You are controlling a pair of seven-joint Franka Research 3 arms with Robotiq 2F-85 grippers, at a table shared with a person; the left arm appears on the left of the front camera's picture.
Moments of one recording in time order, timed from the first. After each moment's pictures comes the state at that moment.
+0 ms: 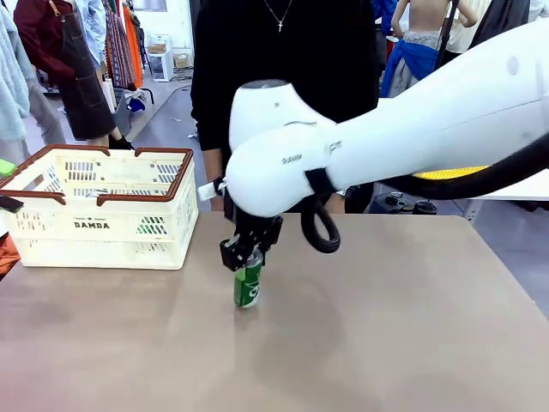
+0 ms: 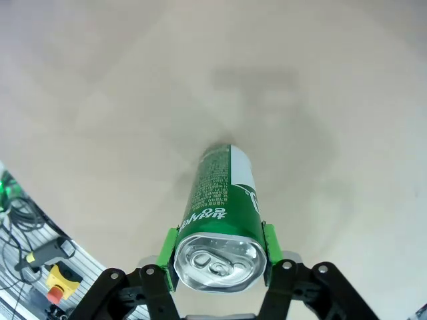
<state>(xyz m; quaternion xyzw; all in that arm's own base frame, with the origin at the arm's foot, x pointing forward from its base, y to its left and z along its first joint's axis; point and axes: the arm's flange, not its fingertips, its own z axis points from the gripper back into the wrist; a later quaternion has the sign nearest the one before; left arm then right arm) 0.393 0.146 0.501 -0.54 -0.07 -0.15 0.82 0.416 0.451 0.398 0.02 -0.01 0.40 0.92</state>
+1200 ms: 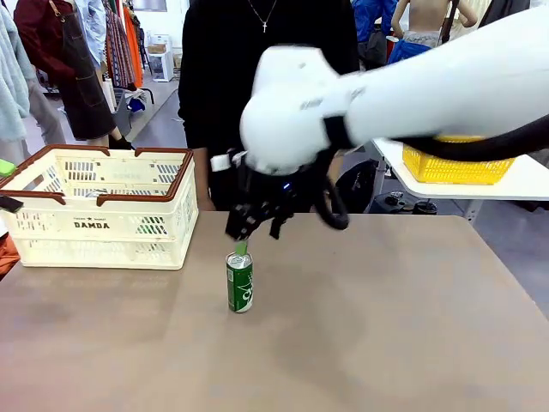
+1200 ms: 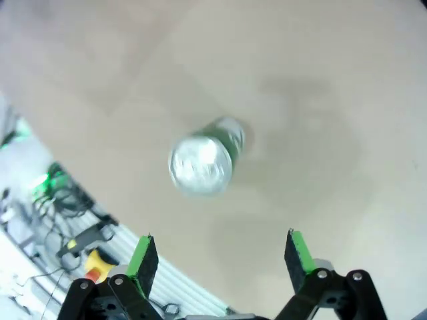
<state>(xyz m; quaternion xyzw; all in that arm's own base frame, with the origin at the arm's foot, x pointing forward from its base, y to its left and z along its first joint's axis) 0.393 0.147 0.500 -0.54 -0.07 -0.15 0.82 0.430 0.382 0.479 0.11 0.00 0.34 0.93</state>
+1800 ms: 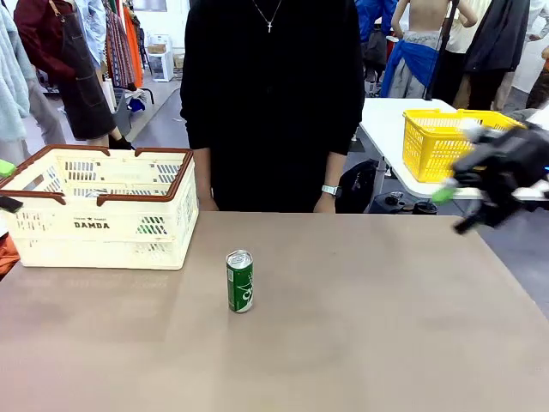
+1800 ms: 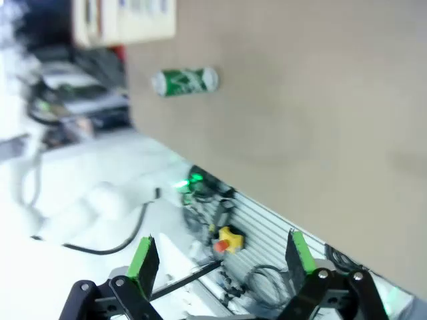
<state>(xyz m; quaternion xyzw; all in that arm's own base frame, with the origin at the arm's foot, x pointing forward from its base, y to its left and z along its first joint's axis) 0.393 0.147 0.500 -0.54 -0.07 -0.15 0.82 0.382 -0.039 0.492 0.45 0.03 0.02 0.89</state>
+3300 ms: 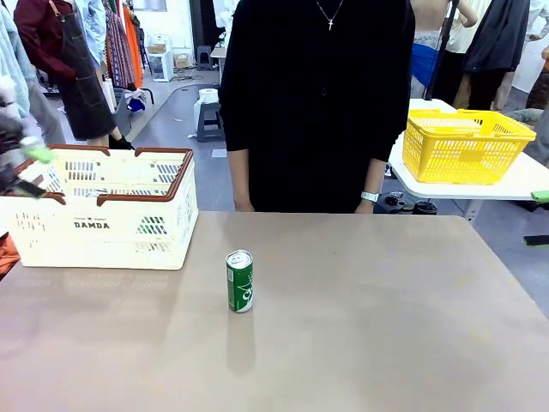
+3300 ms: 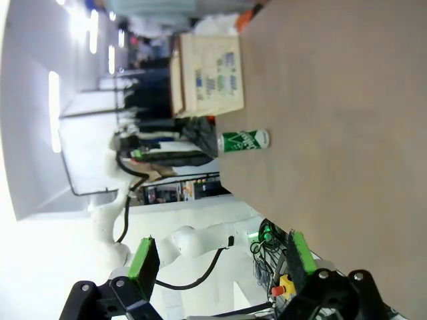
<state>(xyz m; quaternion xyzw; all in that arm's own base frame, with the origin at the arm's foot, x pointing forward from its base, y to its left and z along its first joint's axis) 0.411 0.049 0.562 -0.42 -0.05 -0.10 0.90 0.352 -0.155 0.430 0.61 -0.07 -0.08 0.79</state>
